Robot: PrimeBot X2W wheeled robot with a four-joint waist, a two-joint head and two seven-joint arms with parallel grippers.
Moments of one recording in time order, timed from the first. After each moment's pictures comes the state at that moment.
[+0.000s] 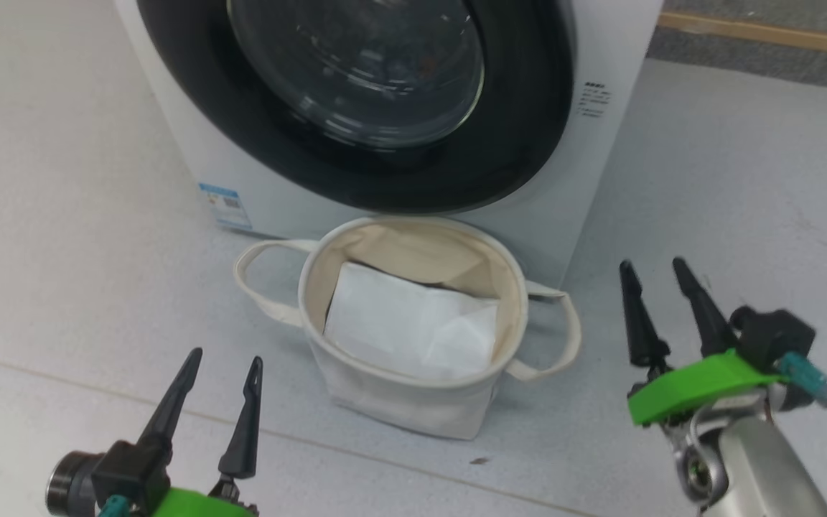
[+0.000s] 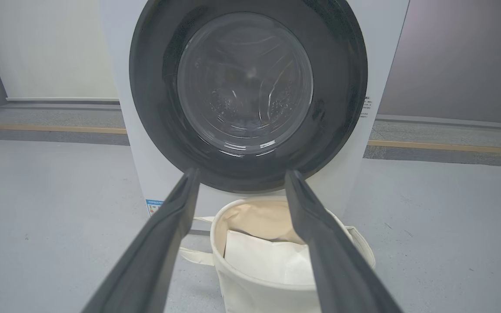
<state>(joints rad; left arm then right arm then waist) -0.06 0.23 -0.23 0.10 -0.23 0.04 -0.25 -0.24 -0.07 0.08 0.28 0.25 0.13 -0.19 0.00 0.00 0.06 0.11</state>
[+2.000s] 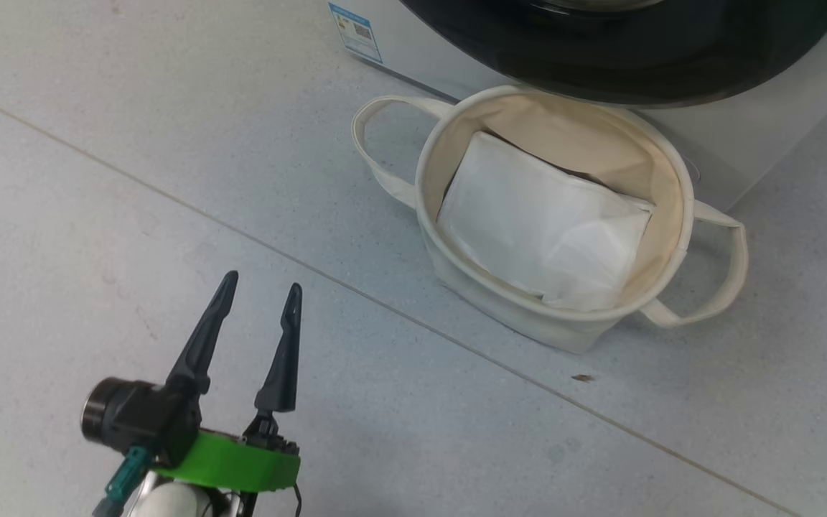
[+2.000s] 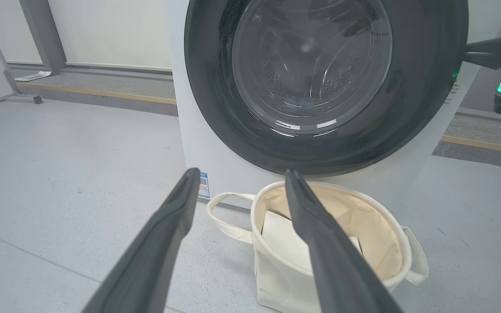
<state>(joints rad) -0.17 0.09 -0.17 0.04 -0.15 -0.06 -0.26 -1.16 -0.35 -0.05 0.90 1.29 0.13 0.35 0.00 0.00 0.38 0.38</state>
